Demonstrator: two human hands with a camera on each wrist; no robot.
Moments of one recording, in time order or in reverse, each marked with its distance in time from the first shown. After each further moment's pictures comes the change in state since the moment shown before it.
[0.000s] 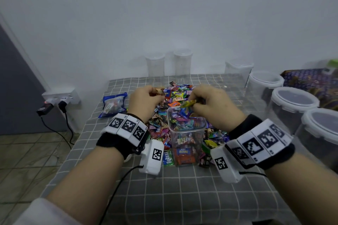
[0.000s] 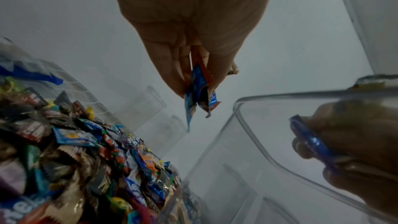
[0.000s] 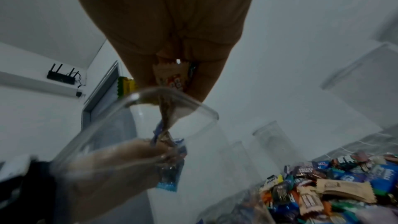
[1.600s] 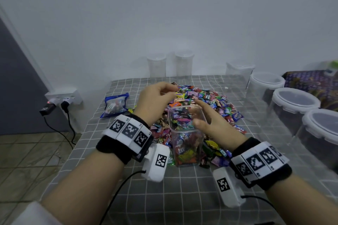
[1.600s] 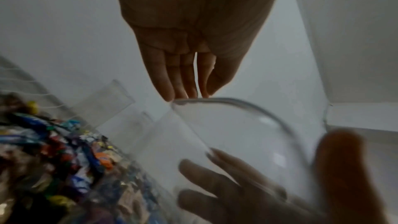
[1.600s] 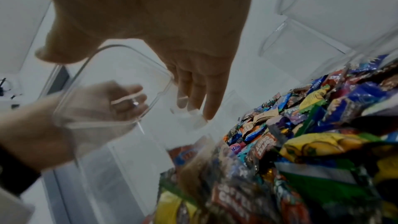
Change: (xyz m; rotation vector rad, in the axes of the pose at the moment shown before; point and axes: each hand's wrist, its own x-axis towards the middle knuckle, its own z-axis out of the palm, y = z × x) left_hand -0.018 0.022 -0.001 -0.148 -0.151 0.119; right_hand -0.029 0.041 0.037 0.534 -0.170 0.240
